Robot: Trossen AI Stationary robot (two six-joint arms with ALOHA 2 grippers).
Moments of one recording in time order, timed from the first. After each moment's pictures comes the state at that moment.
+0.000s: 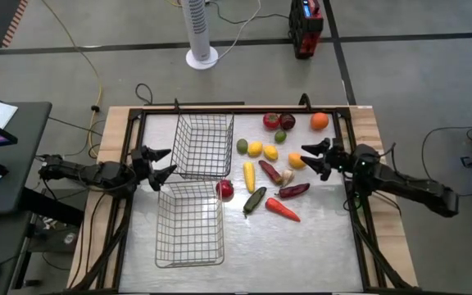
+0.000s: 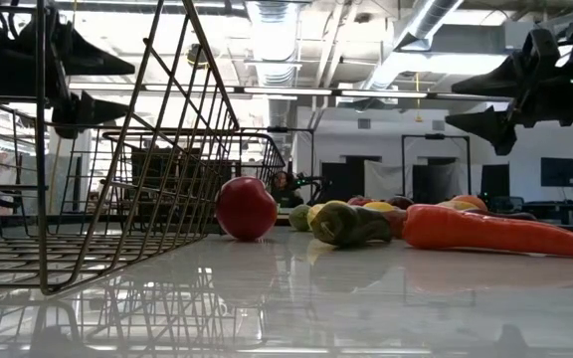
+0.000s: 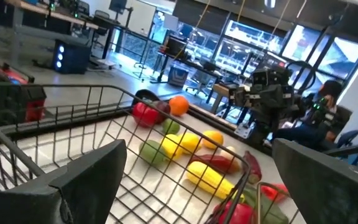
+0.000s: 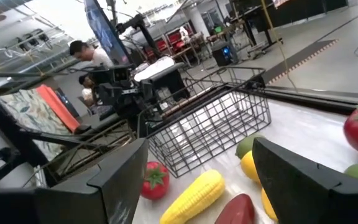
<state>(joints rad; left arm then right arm) -0.22 0.01 0.02 0.05 -0.67 -0.36 -0.40 0.16 0.01 0.20 -0.13 0.46</state>
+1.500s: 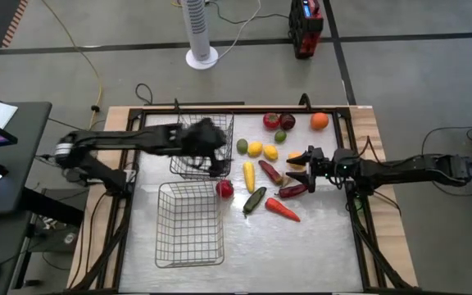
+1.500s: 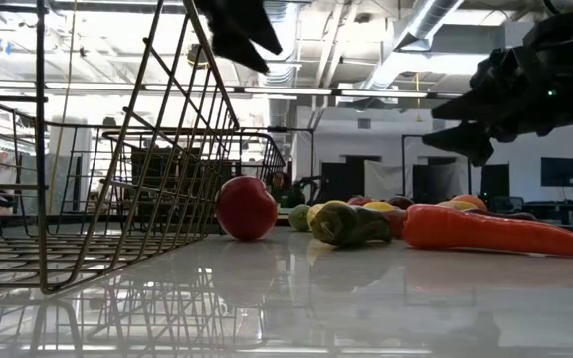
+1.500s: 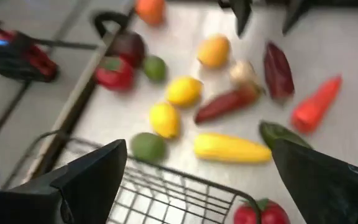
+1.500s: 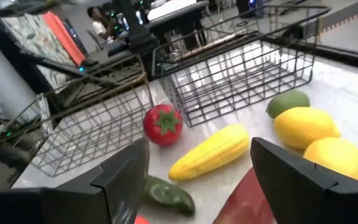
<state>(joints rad) 0.10 1.49 1.37 -0.60 -0.20 -0.02 -0.18 0.73 0.04 0.56 -0.08 0.33</state>
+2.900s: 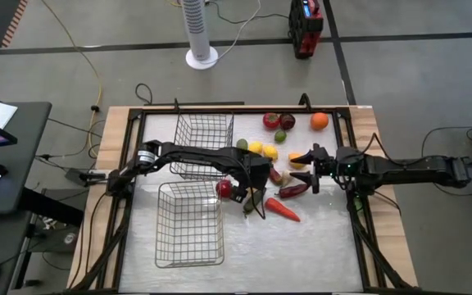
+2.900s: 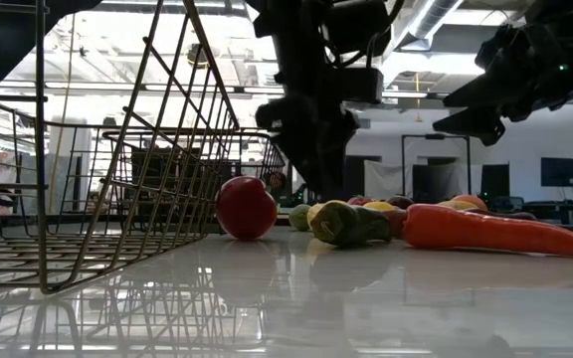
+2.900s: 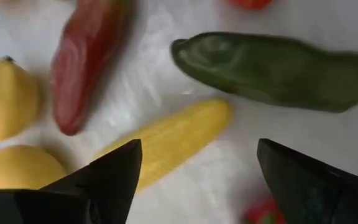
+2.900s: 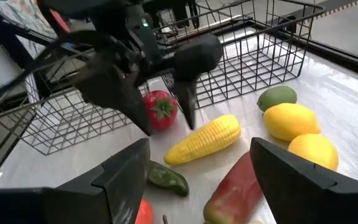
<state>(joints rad) 0.02 2.21 1.91 -0.97 -0.05 0.48 -0.12 0.53 0.20 0.10 0.01 0.27</state>
